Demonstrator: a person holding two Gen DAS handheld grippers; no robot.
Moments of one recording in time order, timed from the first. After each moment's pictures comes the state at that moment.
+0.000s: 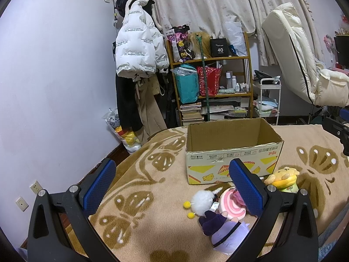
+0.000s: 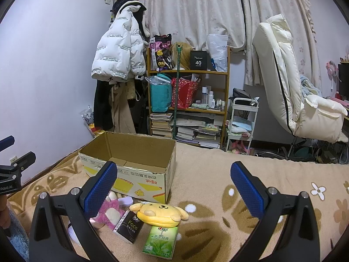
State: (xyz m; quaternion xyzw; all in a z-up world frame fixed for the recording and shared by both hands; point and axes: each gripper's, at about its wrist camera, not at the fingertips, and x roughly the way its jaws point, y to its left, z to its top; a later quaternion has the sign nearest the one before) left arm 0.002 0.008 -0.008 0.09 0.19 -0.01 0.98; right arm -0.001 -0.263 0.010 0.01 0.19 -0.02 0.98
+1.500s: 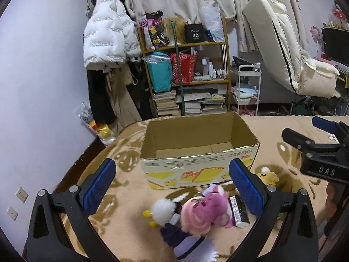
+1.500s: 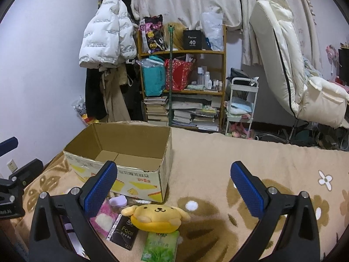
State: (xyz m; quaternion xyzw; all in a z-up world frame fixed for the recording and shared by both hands) left arm 0.052 -0.063 -0.003 0.10 0.26 -0.08 0.96; right arm 0.052 -0.274 -0.015 0.04 0.26 -0.04 0.97
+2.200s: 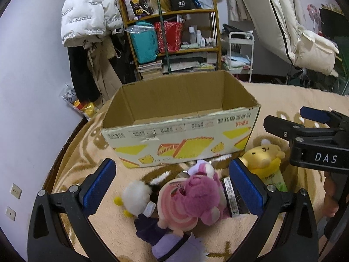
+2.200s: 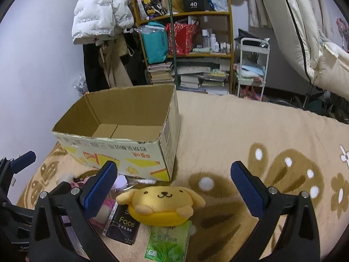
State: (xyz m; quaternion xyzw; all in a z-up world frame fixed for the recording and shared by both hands) left arm 0.086 -0.095 -0.071 0.12 0.34 -0.11 0.93; right arm 0.096 -0.283 -0.064 0.08 0.36 -0.01 0.93
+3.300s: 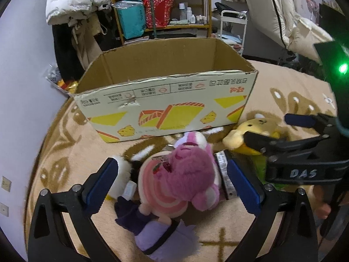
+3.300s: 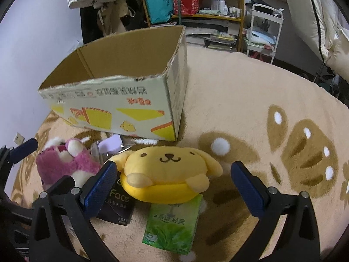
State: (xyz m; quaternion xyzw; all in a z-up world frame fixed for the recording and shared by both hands) left arm 0.094 -0.093 -0.106 0.10 0.42 -0.15 0.89; right arm 0.112 -0.267 -0.119 0.07 0.48 0.01 0.88
